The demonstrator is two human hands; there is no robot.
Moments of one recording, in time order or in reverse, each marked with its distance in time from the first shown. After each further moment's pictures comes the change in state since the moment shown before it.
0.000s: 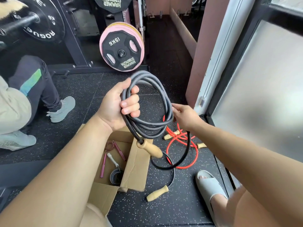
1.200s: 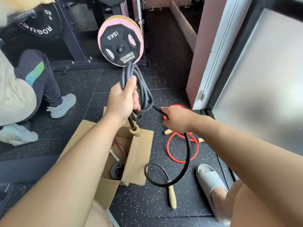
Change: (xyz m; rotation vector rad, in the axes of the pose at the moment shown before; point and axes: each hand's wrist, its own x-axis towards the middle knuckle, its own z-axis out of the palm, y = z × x) left_hand 0.016 -0.034 0.005 0.573 0.479 0.433; right_hand -0.018 -0.031 0.003 -0.648 -0.322 -0.212
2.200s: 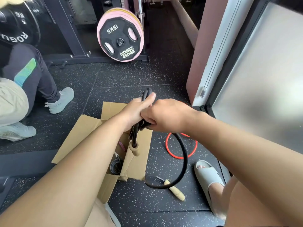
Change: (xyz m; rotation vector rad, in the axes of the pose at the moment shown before) left_hand -0.015 -0.024 0.010 0.271 -0.304 -0.433; right_hand -0.027 -0.050 -0.025 -0.258 0.100 -0.449
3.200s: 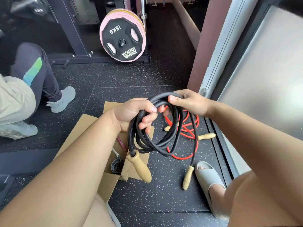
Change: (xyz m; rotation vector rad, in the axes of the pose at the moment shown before) left_hand -0.010 0.006 -0.026 -0.395 -0.777 -0.027; right_hand -0.015 0.080 0.021 1.039 0.088 0.161
